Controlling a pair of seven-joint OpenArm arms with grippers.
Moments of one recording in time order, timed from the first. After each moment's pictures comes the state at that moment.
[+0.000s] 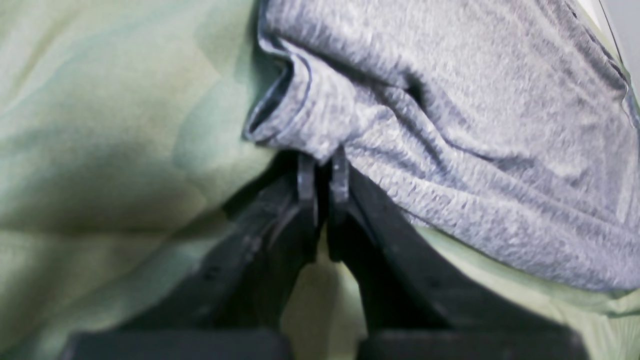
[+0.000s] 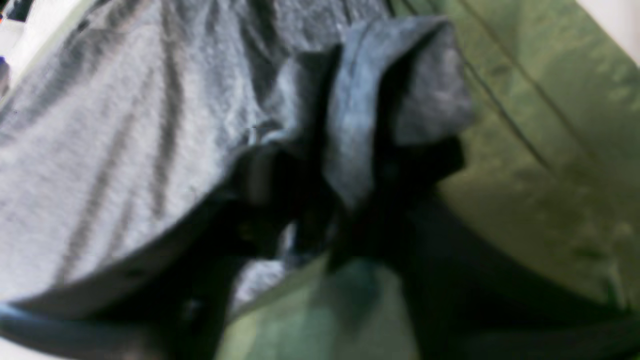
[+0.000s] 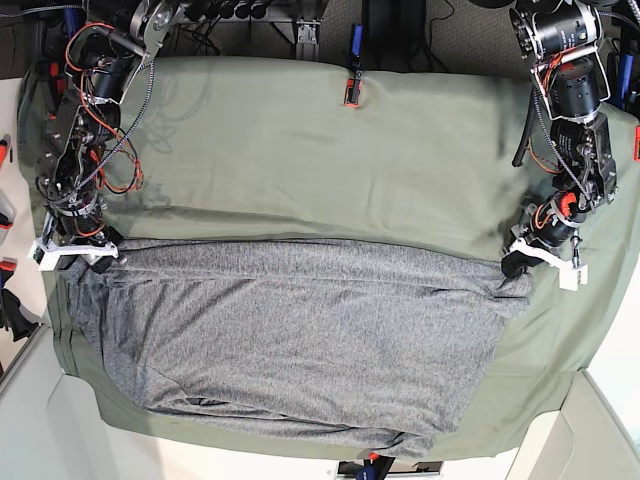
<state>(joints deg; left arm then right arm) -13.0 -18.5 -23.6 53.9 -32.4 -28.2 32.9 12.8 4.2 30.4 64.0 18.5 7.7 -25.6</state>
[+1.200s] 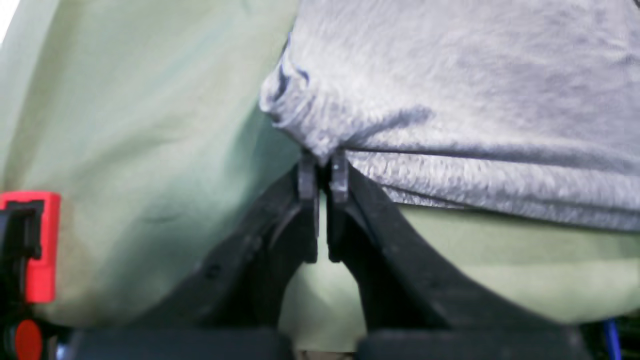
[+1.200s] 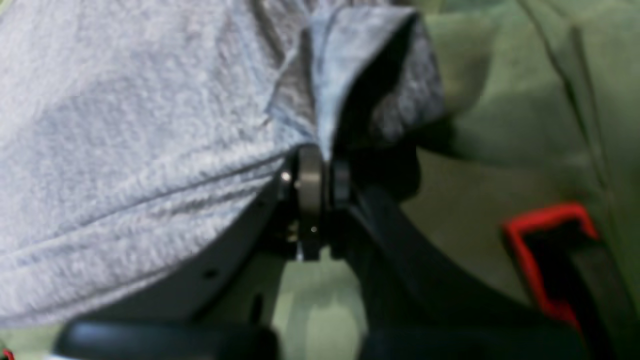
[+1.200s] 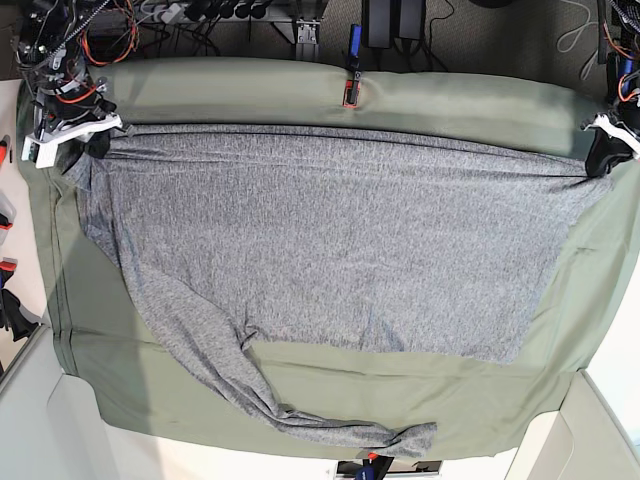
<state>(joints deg) 23.2 -24.2 -44.6 88.7 -46.0 -37.3 44.3 -21.9 4.1 30.0 104.8 26.4 11.0 -45.2</state>
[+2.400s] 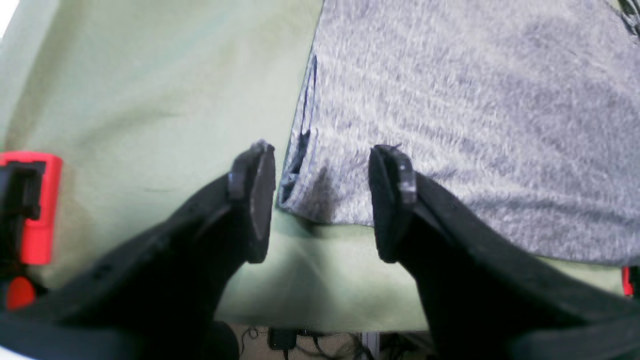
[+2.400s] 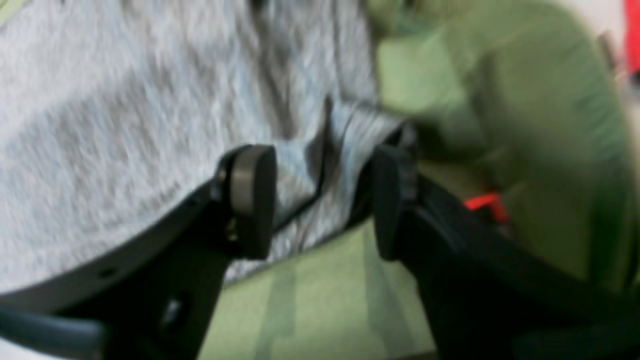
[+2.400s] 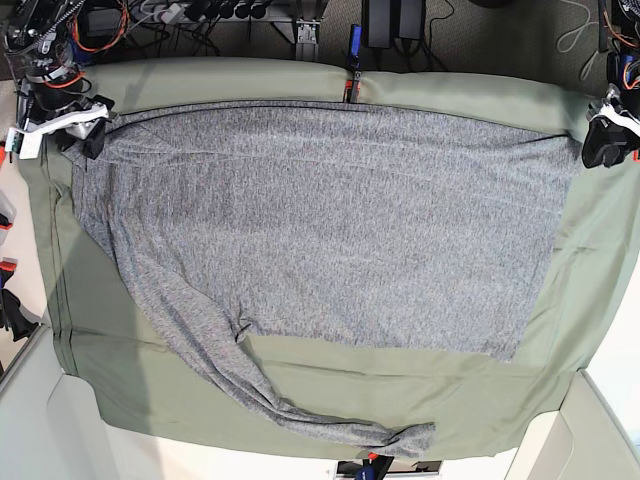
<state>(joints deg) 24.7 -23.2 -47.2 88.7 -48.9 -37.4 45.1 -24.0 4.3 32.3 109.4 27.7 12.4 -44.2</state>
